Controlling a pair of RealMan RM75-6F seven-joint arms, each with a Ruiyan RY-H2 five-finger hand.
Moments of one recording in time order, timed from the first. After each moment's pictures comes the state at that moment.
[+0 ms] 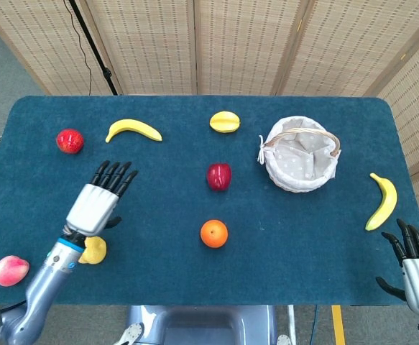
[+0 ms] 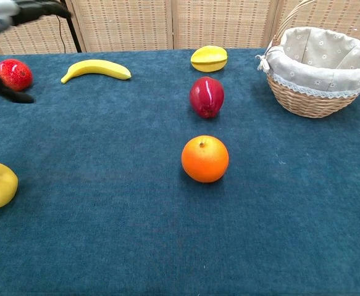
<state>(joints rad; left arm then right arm) -0.55 -1.24 -0.08 -1.86 1.33 1.27 0.57 -0.04 -1.07 0.02 -1.70 -1.57 1.57 -0.13</state>
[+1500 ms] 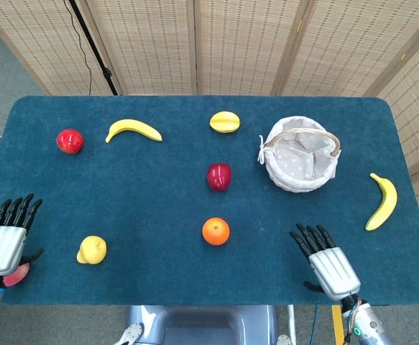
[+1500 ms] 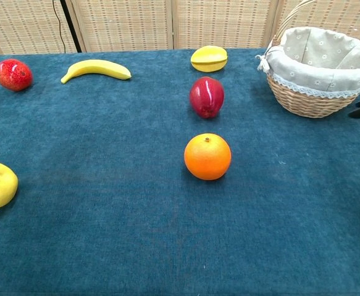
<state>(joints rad) -0.19 -1.22 0.05 -1.52 1.44 1.47 0.20 0.18 -1.17 0.00 -1.92 -1.58 1.18 -0.41</state>
